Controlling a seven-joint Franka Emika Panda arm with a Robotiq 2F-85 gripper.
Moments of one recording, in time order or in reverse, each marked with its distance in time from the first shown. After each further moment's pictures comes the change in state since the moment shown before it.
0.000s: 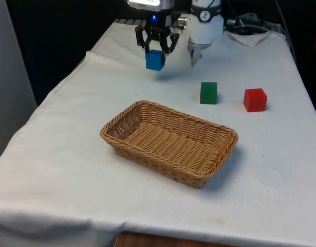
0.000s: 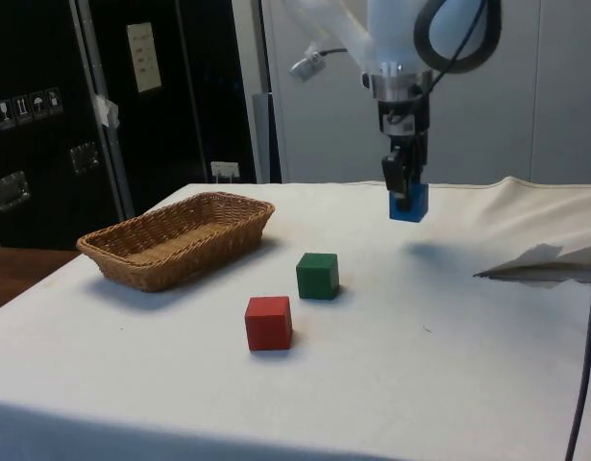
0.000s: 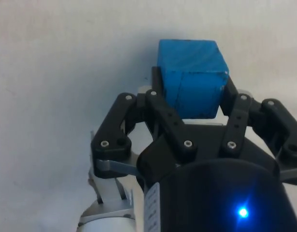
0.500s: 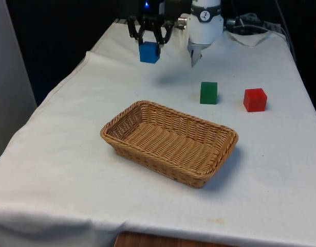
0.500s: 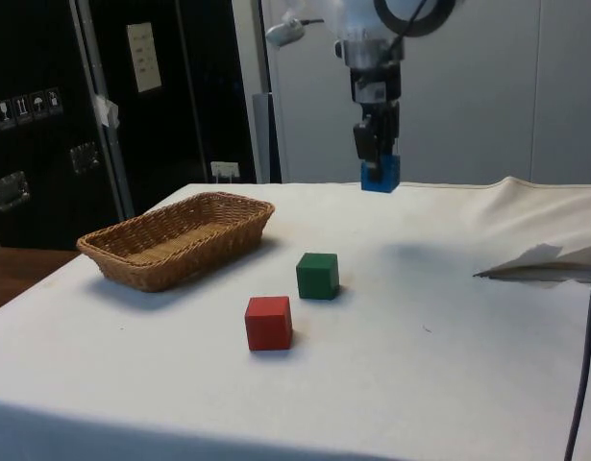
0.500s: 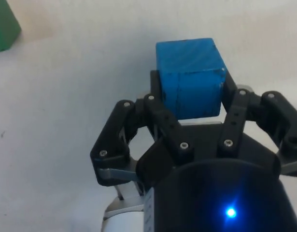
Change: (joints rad) arm 0.001 -0.036 0.027 0.131 0.112 -0.146 -0.124
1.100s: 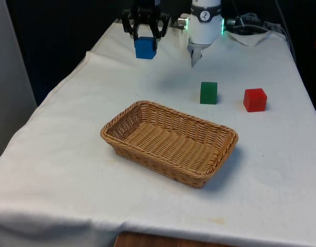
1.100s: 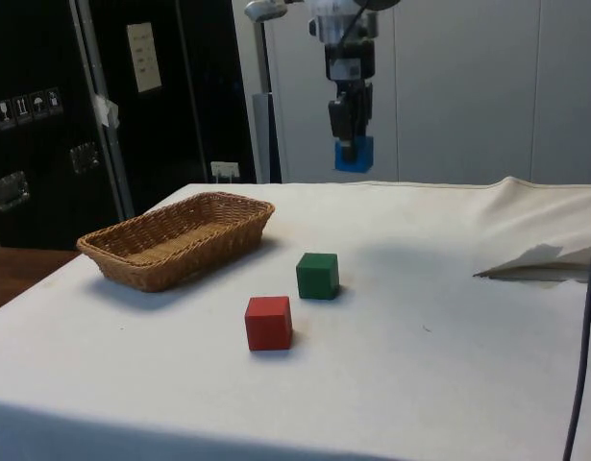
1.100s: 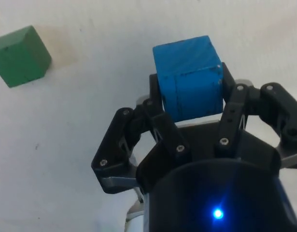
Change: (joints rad) arm 0.003 0.038 0.032 0.143 0.122 -0.091 -0.144
